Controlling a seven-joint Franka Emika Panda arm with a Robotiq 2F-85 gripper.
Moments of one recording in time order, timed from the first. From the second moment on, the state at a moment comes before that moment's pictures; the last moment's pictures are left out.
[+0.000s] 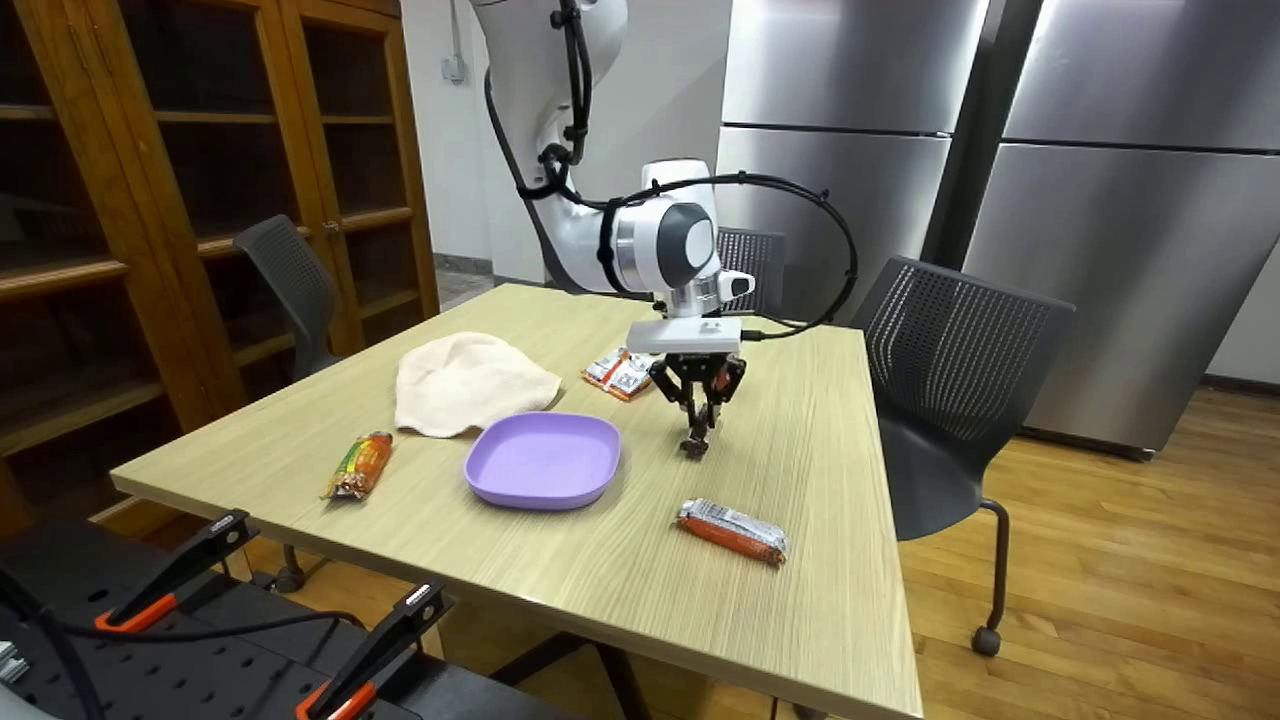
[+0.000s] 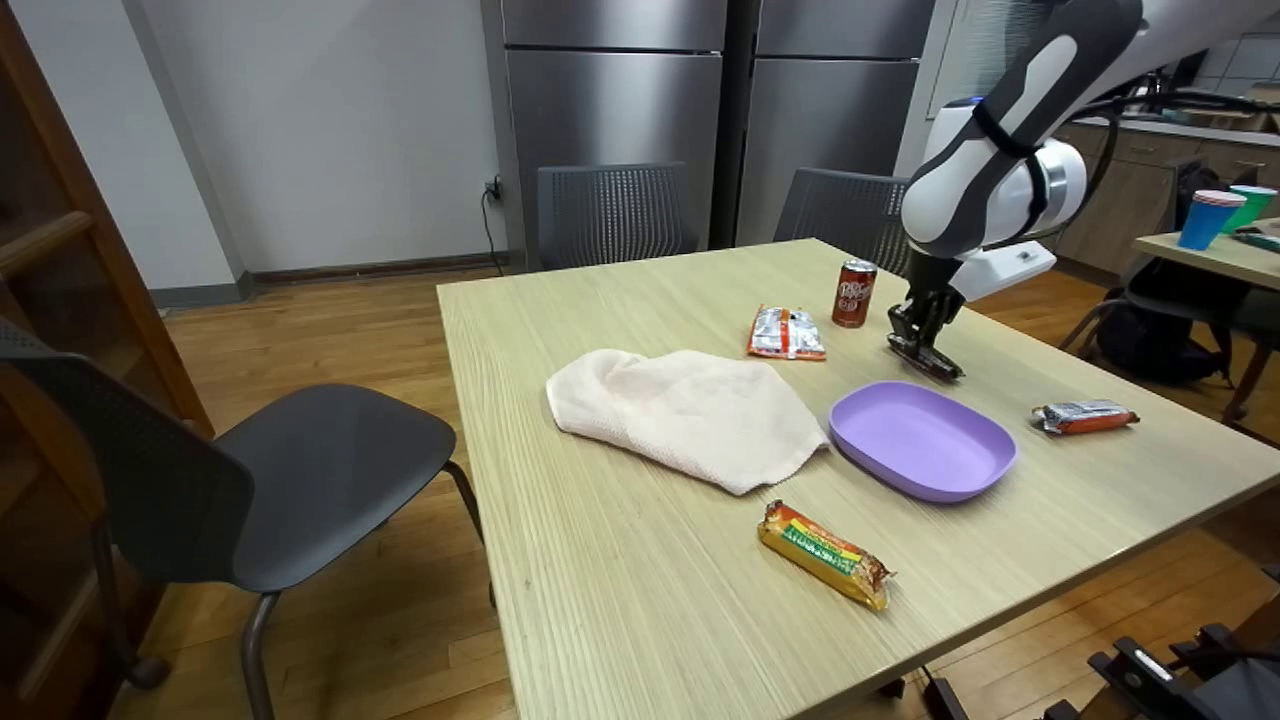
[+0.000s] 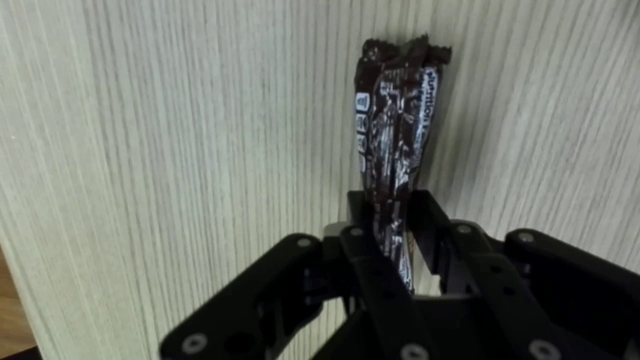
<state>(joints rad) -0.21 0.88 -0.11 -1.70 -0.19 2.69 -0.24</state>
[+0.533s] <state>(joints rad) -0.25 0.88 -0.08 -1.70 -0.17 2.69 -0.25</state>
